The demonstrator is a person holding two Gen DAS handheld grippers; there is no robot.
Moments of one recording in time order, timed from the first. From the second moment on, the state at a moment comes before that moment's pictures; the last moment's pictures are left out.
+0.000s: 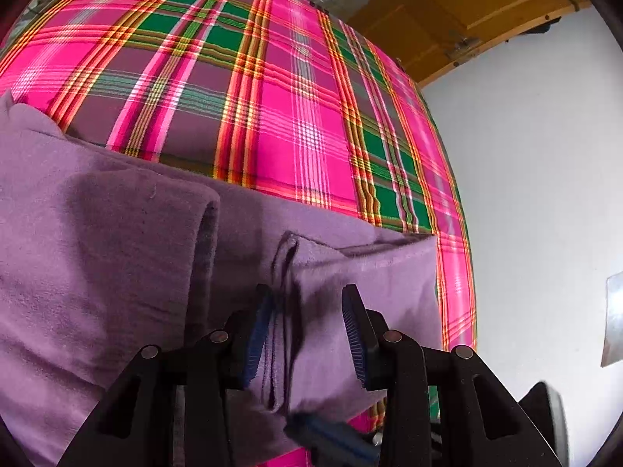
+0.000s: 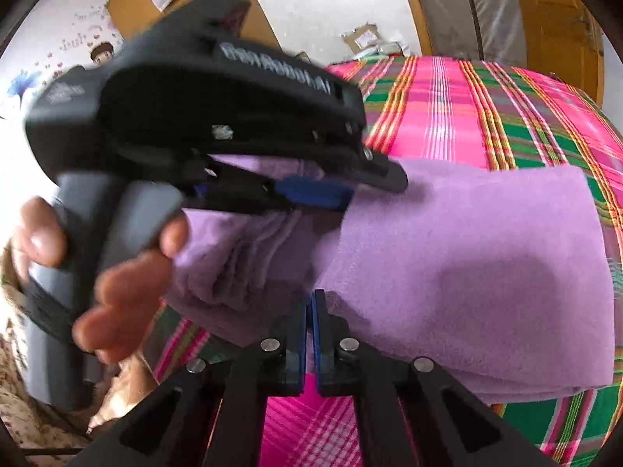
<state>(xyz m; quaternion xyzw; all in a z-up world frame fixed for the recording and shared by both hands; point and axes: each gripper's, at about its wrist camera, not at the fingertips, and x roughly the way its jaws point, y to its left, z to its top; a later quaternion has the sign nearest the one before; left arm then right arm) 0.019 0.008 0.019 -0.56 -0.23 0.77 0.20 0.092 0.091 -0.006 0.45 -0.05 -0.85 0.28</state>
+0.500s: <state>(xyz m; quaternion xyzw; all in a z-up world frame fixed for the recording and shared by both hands) 0.038 0.002 0.050 -0.50 -0.24 0.80 0.21 0.093 0.179 0.004 0.40 -0.10 -0.90 0.14</state>
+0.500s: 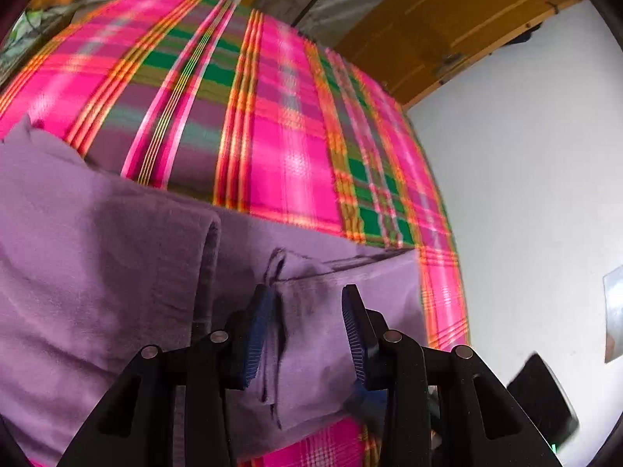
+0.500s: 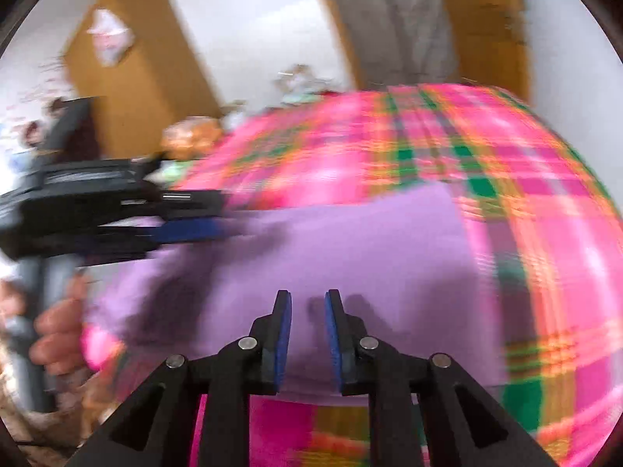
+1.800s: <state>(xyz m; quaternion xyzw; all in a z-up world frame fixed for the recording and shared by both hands) 0.094 -0.079 0.069 -0.48 -0.23 0.83 0.13 0.123 0.104 -0.008 0.41 0.01 -0.89 0.18</state>
